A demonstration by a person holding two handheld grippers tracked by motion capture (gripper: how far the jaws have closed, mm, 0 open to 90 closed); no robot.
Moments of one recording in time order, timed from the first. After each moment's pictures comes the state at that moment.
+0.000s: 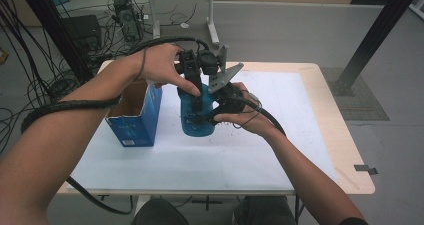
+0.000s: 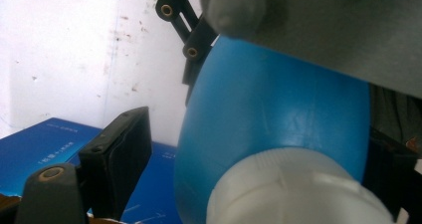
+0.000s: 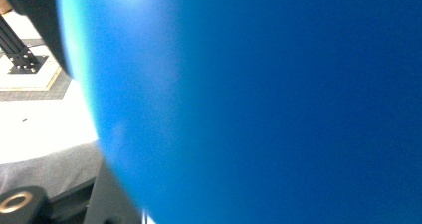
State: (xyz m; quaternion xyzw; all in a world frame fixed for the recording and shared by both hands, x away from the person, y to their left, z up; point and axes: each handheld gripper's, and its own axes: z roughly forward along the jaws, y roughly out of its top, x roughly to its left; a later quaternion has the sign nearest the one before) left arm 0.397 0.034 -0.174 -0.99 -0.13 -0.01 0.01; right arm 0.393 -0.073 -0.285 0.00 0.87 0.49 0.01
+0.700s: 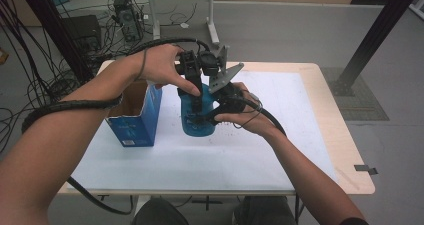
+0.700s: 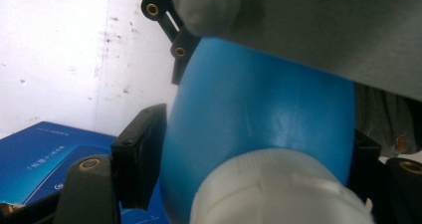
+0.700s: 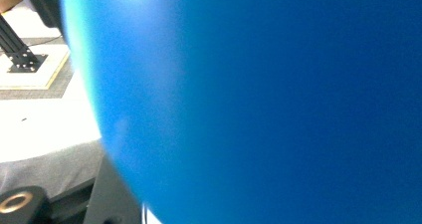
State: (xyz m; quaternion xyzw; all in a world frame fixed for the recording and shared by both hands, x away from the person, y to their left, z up) left arm 0.397 0.033 -0.174 -0.99 -0.12 0.01 0.01; right arm 0.393 -0.074 -0.284 0.00 0.87 0.49 0.01
